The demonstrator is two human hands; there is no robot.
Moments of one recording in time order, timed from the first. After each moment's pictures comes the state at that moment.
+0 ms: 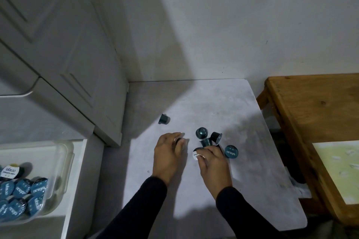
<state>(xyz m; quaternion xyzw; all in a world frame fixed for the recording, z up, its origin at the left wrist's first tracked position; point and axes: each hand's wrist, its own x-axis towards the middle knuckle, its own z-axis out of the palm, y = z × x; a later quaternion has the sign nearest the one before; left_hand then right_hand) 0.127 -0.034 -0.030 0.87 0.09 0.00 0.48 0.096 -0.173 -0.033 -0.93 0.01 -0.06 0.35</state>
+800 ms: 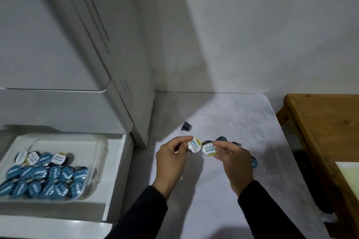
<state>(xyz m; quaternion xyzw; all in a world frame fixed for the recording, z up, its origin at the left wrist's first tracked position) 0.093 0.003 0.047 0.74 0.17 0.02 0.65 0.108 -0.148 0.042 -0.79 0.13 0.00 0.60</state>
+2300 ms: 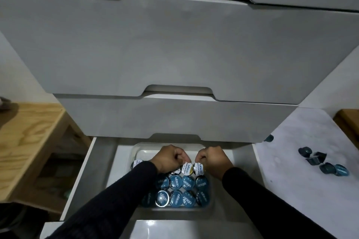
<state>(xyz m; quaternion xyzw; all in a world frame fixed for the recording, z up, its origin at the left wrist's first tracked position) 0.106 0.389 0.018 0.86 -0.03 -0.26 0.43 0.105 0.215 0.047 -0.93 -0.09 0.19 0.29</state>
